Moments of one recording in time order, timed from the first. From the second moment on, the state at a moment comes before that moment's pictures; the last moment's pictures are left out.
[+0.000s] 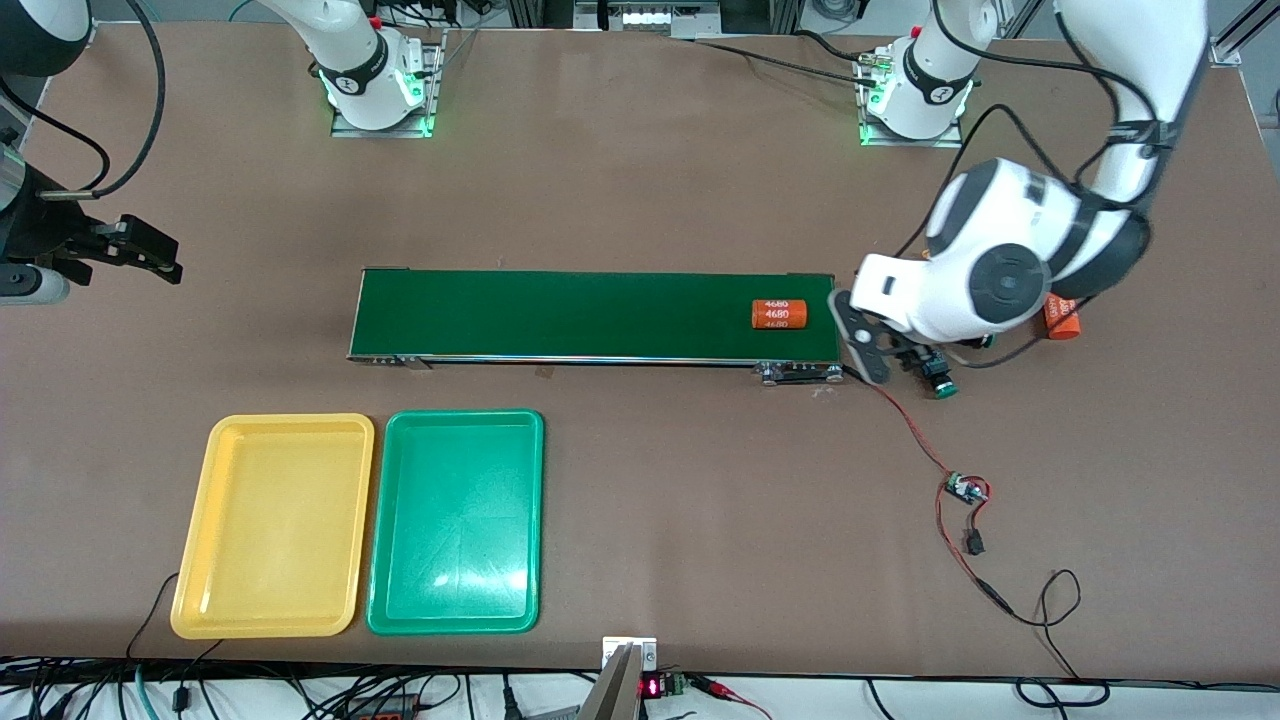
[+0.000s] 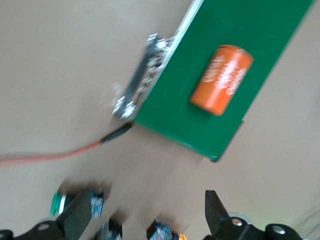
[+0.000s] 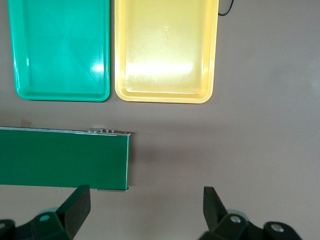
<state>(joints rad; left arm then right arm) 0.22 0.36 -0.52 -1.79 0.08 1.83 0.63 0.21 0.07 -0.21 -1.57 -0.03 1.64 -0.04</state>
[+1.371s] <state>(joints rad) 0.42 0.49 -0.50 -1.79 0.20 1.94 -0.18 0.21 0.08 -0.21 -1.57 -0.03 1.66 -0.04</state>
